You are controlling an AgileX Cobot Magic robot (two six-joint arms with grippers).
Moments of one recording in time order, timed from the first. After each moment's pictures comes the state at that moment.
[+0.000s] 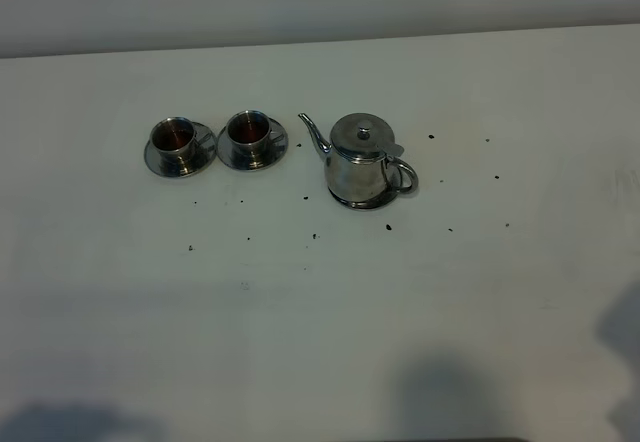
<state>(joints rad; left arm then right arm) 0.09 0.00 -0.51 -0.15 1.06 0.08 0.58 0.70 -0.52 0.01 1.07 -0.14</state>
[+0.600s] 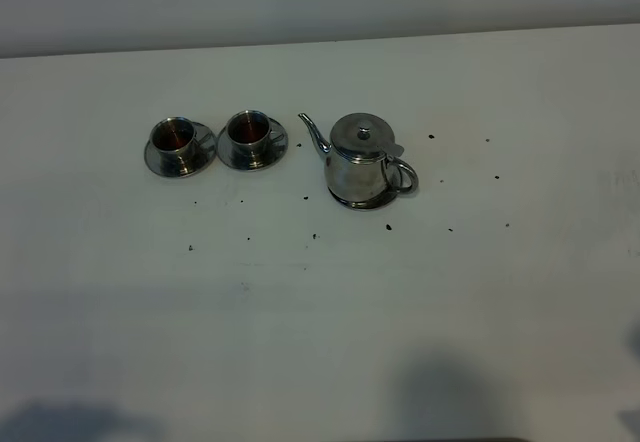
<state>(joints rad) 0.09 0.00 -0.51 -0.15 1.06 0.08 0.55 0.55 -0.50 0.00 1.07 -0.07</state>
